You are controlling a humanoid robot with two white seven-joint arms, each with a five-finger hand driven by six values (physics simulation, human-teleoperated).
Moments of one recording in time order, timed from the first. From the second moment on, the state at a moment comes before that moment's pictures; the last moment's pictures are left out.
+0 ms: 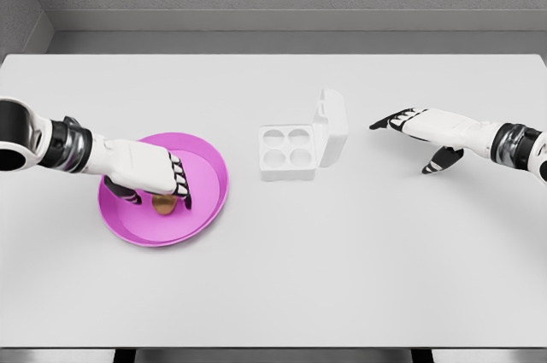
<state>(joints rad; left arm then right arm) -1.06 0.91 -1.30 -1.57 -0.36 -0.61 -0.61 -0.66 -0.82 0.81 -1.27 0.30 -0.44 0.38</state>
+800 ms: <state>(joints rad) -0.98 0.91 -1.23 -1.55 -0.34 -0.61 -0.61 -0.66 -0.83 0.81 -1.27 0.30 -0.44 0.38</state>
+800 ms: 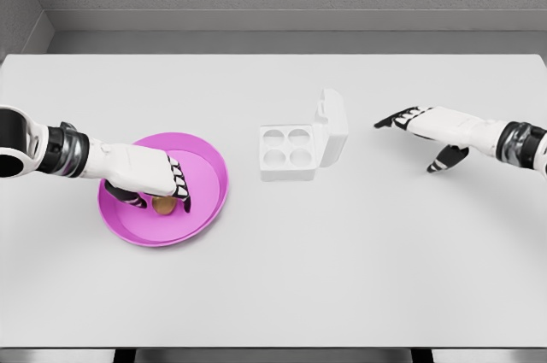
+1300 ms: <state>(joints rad) -0.98 0.91 -1.23 -1.55 -0.34 -0.61 -0.61 -0.70 -0.81 0.82 -1.23 0.30 -0.44 0.38</state>
